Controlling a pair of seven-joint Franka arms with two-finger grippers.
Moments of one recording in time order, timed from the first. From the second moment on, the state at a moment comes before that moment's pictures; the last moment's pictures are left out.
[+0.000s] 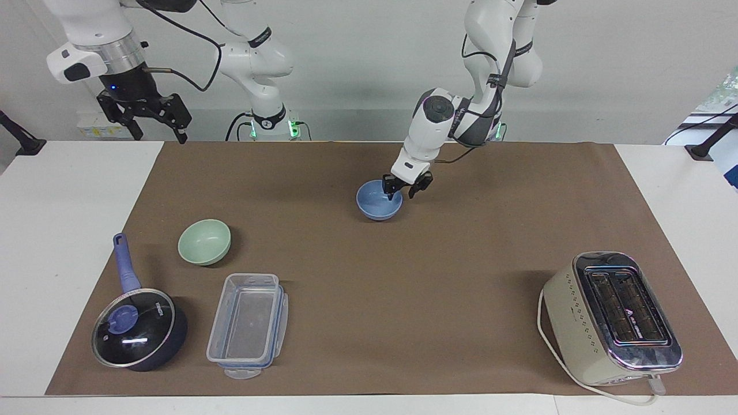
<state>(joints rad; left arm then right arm) -0.60 0.09 -0.10 -2.22 -0.22 2.37 -0.70 -0.02 -0.08 -0.08 -1.59 -0.01 1.57 0.02</state>
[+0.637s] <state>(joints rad) -0.40 0.03 -0.08 -2.08 -0.14 2.20 -0.49 -0.08 -0.05 -0.10 -1.66 -0.01 1.70 -0.01</state>
